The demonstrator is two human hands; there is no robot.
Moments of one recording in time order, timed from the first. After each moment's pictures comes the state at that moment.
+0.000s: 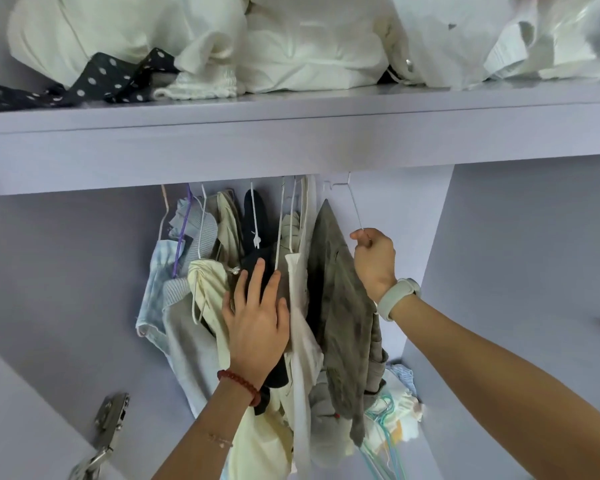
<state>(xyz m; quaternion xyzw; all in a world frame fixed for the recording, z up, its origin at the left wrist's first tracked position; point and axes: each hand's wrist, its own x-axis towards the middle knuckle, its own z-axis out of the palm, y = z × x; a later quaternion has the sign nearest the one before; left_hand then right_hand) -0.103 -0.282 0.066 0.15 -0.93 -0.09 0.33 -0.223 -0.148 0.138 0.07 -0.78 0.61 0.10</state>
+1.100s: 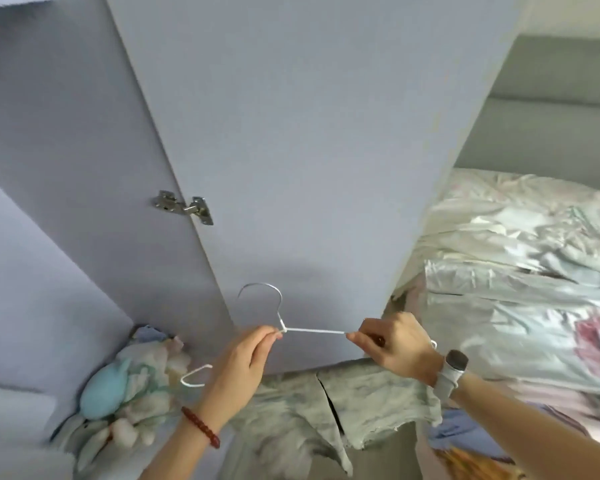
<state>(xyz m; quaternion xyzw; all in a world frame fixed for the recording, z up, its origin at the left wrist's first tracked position) -0.048 0.084 -0.029 -0.44 -0.80 -0.41 -0.08 0.106 0.297 -0.014 -0.11 -0.95 0.18 0.22</state>
